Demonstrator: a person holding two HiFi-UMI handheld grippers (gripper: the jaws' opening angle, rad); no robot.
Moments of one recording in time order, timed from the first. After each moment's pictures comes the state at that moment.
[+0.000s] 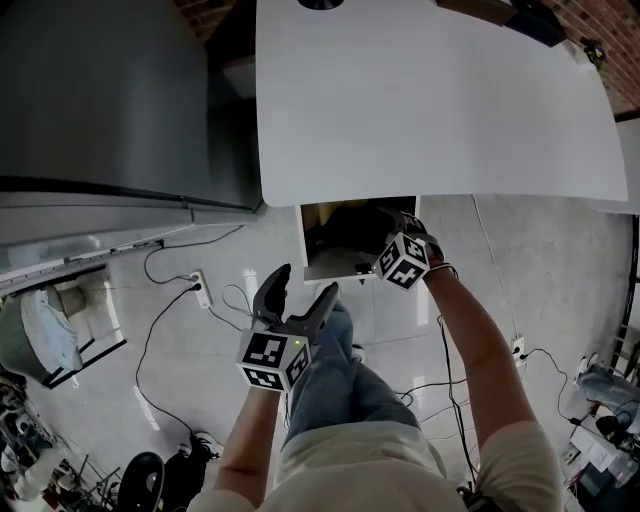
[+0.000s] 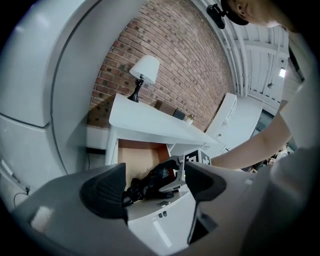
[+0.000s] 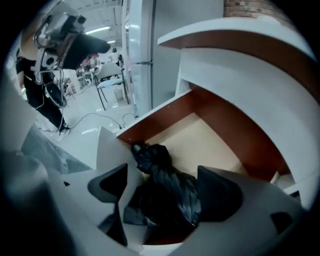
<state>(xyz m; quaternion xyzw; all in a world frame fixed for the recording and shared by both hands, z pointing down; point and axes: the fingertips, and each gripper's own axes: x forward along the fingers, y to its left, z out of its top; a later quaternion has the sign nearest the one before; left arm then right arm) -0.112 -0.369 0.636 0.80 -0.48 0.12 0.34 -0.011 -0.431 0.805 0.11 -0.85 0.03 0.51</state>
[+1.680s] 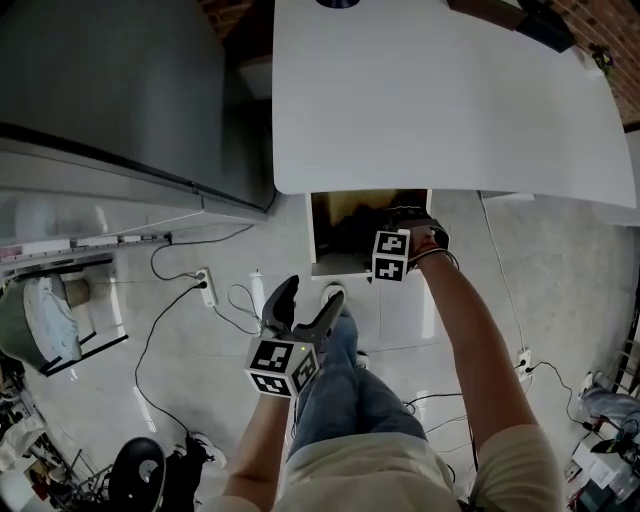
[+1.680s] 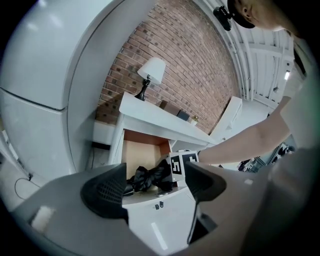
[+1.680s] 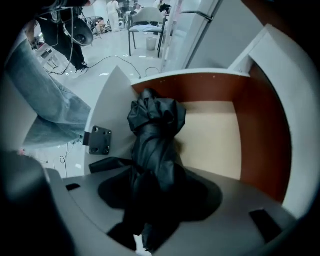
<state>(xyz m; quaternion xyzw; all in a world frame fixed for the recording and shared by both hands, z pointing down) -0.116 -0.330 0.657 0.78 -0.50 0.10 0.36 0.009 -0.424 0.859 -0.04 -0.71 -0.15 0.69</state>
